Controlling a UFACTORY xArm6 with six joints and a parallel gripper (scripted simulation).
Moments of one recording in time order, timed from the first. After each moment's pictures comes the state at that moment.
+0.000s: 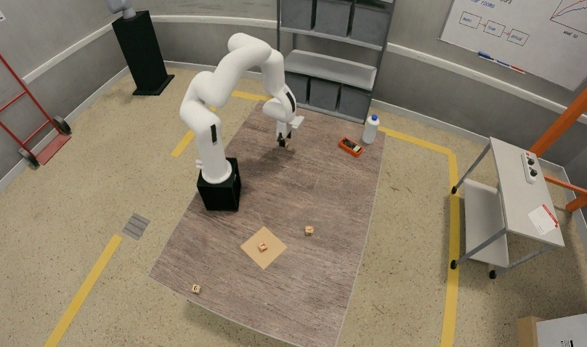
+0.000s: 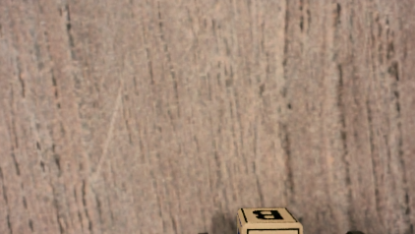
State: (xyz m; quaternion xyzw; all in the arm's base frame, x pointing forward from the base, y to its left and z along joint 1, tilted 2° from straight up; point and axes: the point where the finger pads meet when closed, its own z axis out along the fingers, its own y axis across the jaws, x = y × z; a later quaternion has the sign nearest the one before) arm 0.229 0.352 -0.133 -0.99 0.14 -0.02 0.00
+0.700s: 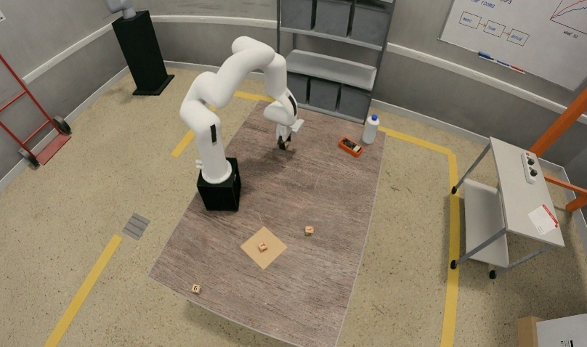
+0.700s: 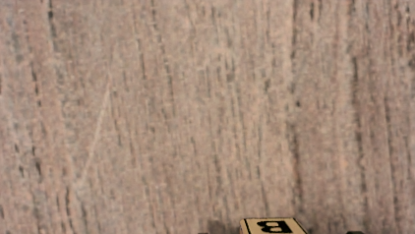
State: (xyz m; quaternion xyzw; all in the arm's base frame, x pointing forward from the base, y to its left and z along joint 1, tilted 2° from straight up) arm 0.229 0.351 -0.153 -0.99 0.14 -0.01 0.00
